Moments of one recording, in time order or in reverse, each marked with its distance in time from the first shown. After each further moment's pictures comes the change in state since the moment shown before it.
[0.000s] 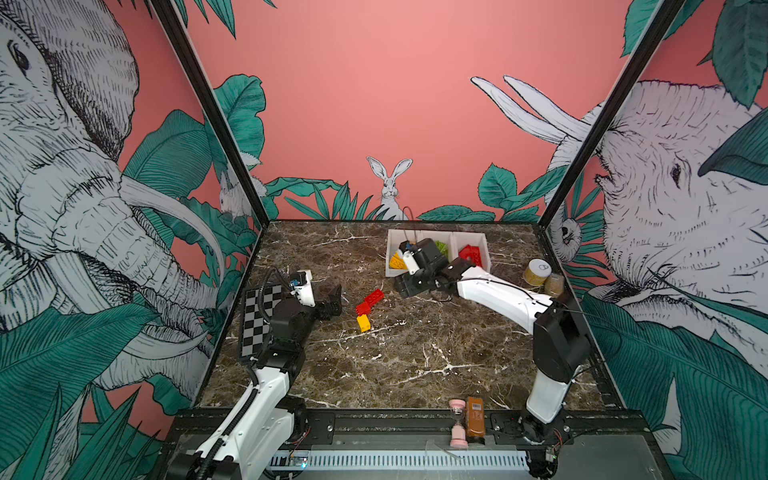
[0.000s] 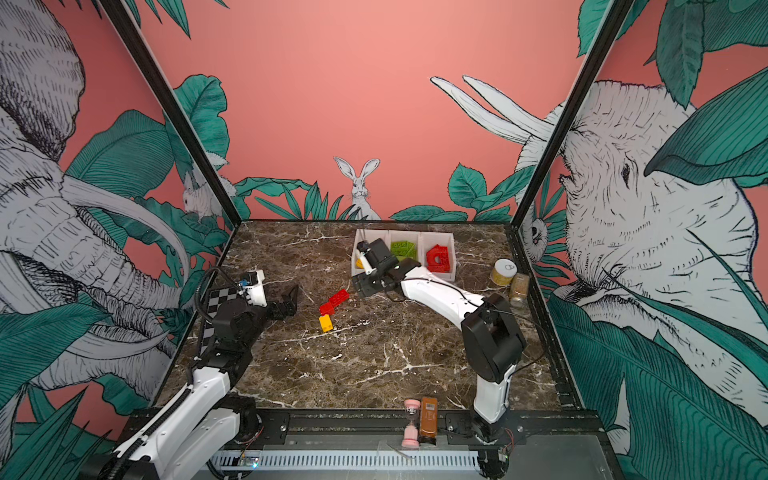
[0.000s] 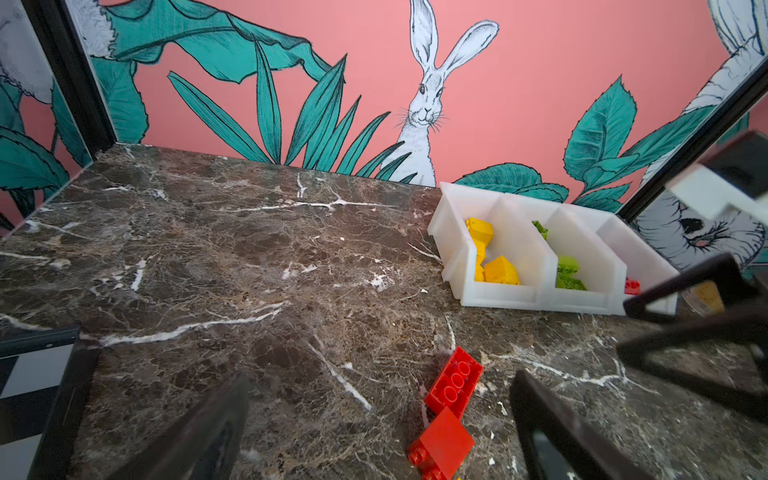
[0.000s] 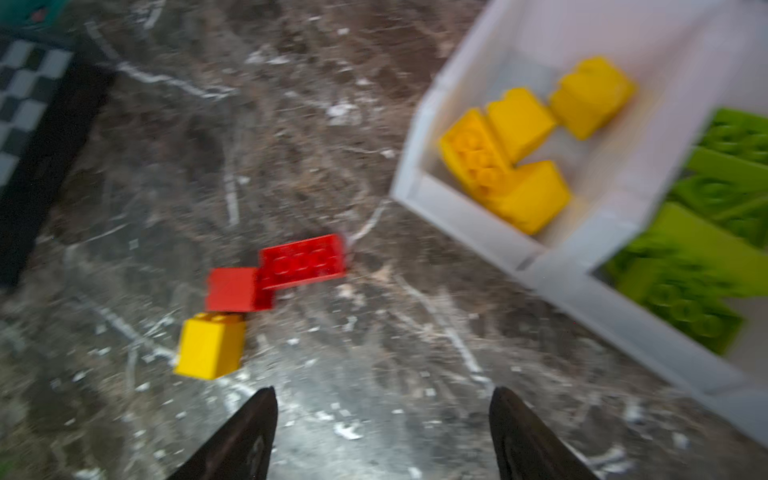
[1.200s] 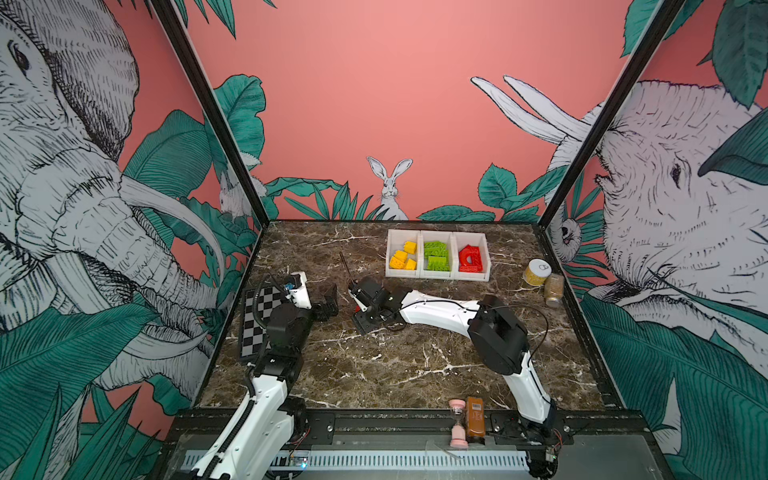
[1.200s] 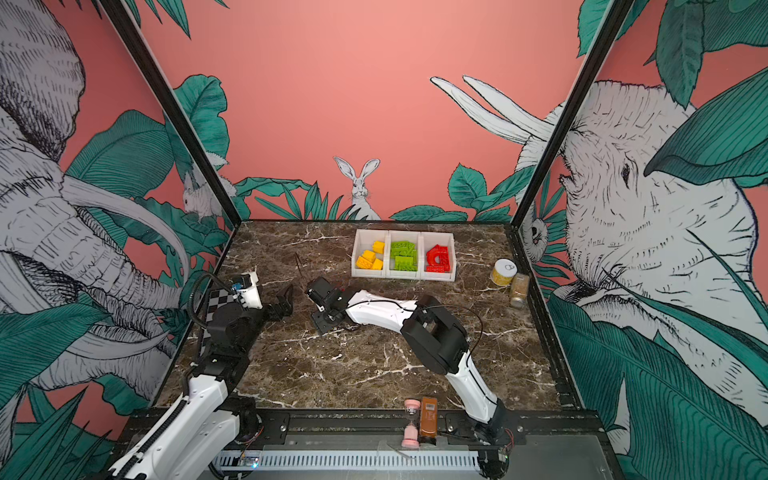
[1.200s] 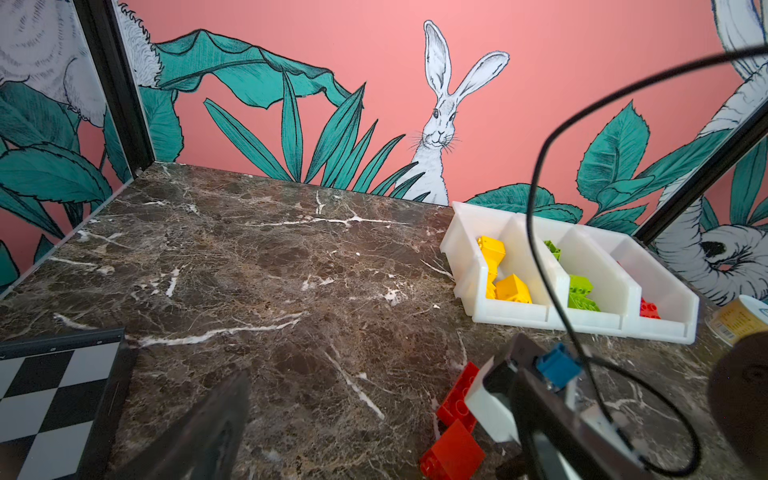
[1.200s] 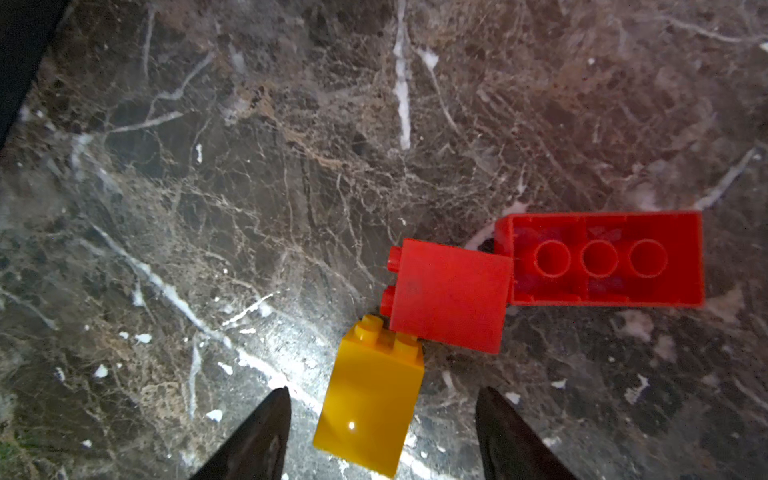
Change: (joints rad) left arm 0.000 -0.073 -0.014 -0.026 -0.045 -0.002; right arm 0.224 0.363 0.235 -0.031 0.058 0.069
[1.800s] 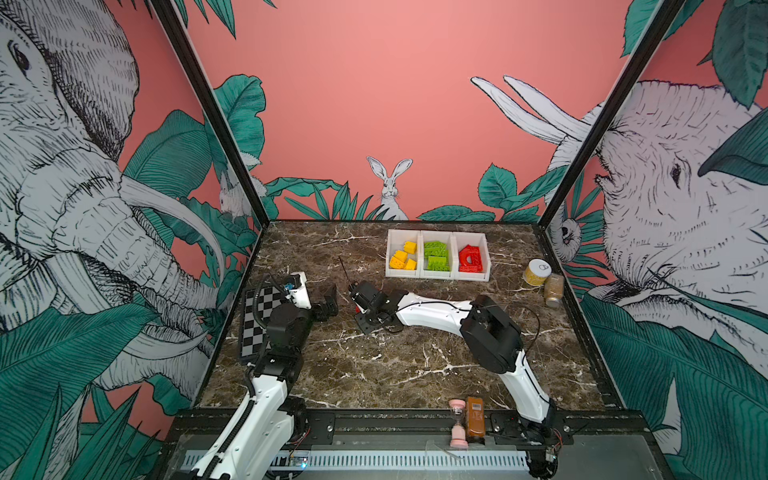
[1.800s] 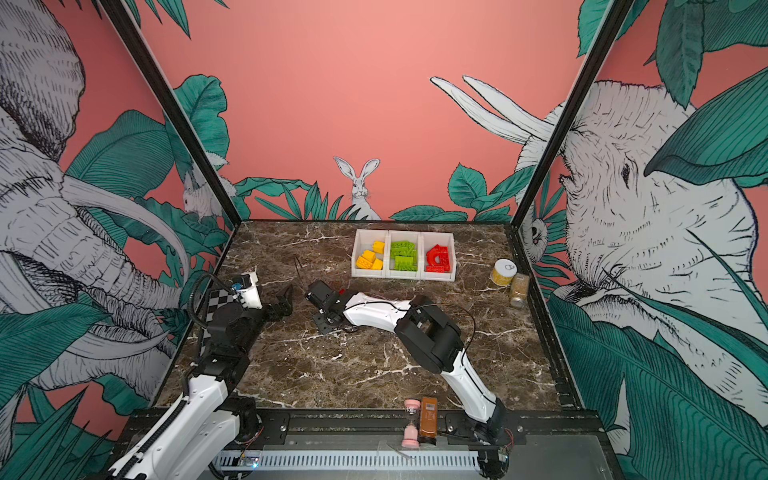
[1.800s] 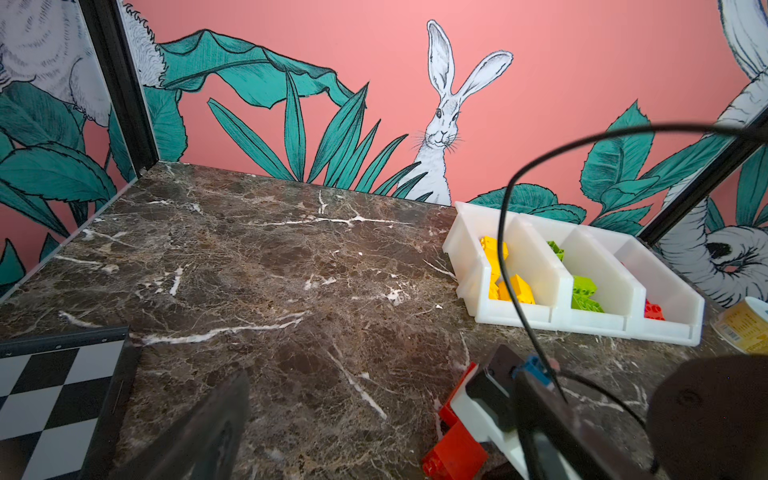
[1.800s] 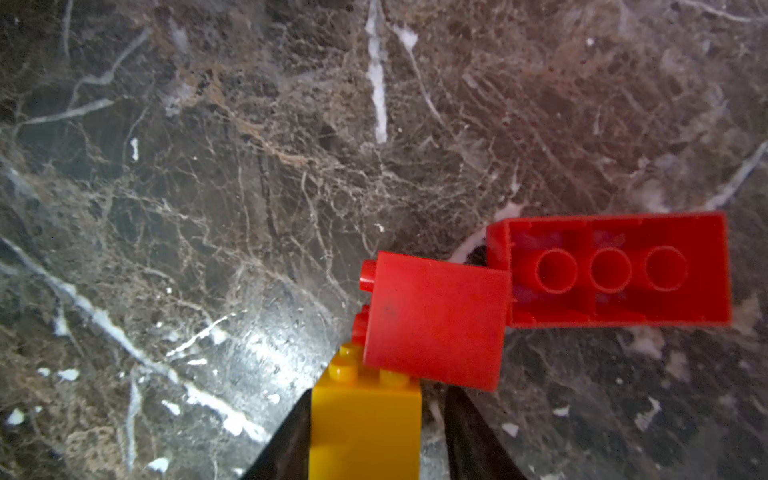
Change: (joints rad) left arm 0.000 0.000 0.000 -0.001 -0.006 0.000; right arm 0.002 0.027 -0.050 0.064 0.050 0.004
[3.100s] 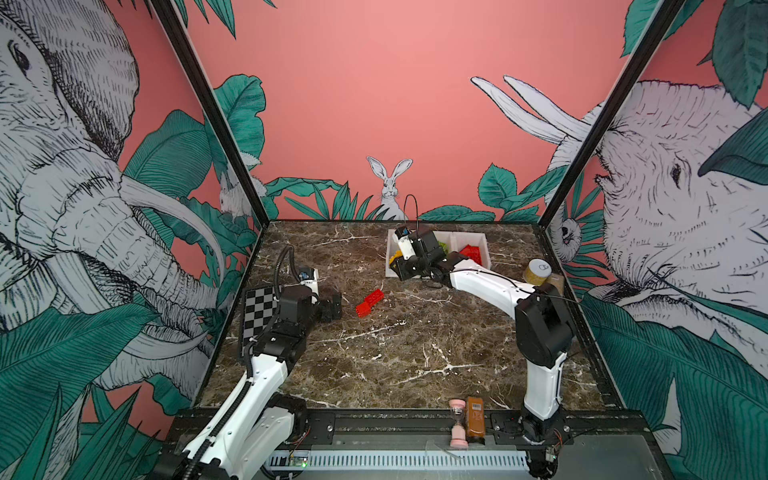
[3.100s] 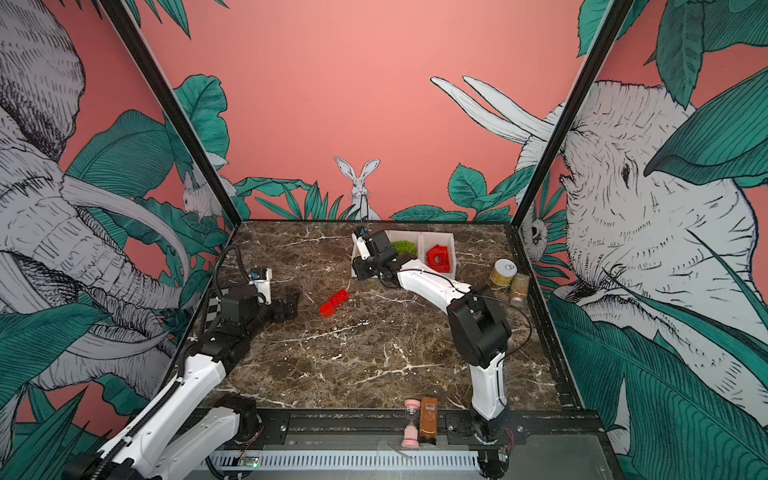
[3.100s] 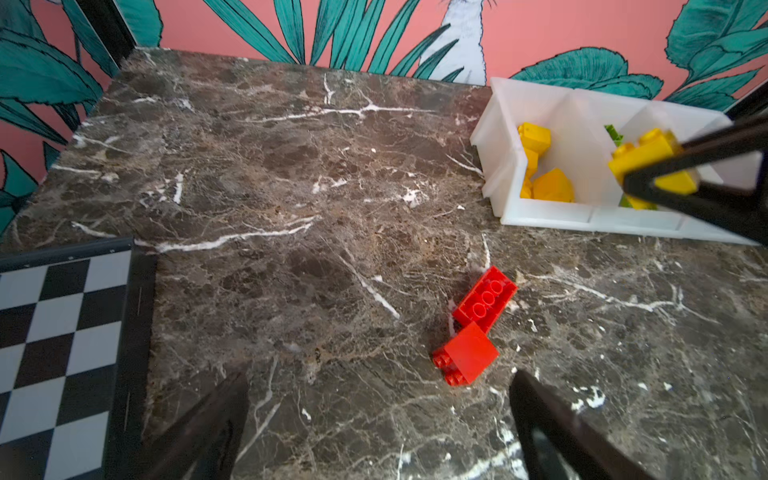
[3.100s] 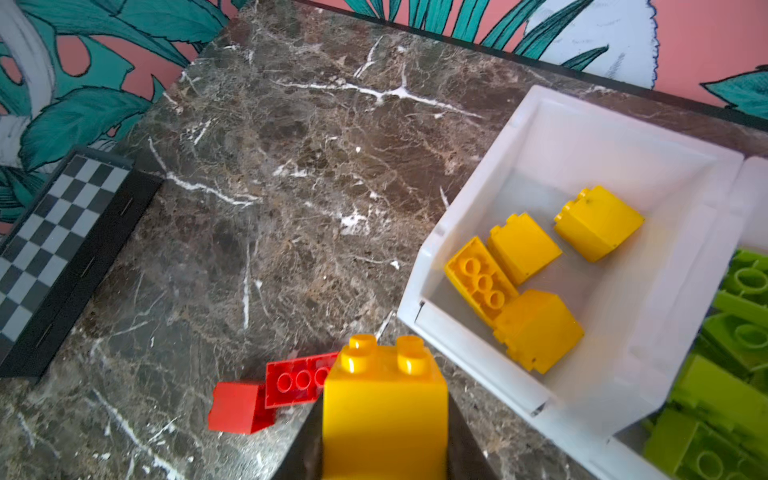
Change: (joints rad) left arm -0.088 0.124 0.241 -0.501 -0.073 0.014; right arm -0.377 -0.204 -0.013 0.165 -0.200 -0.137
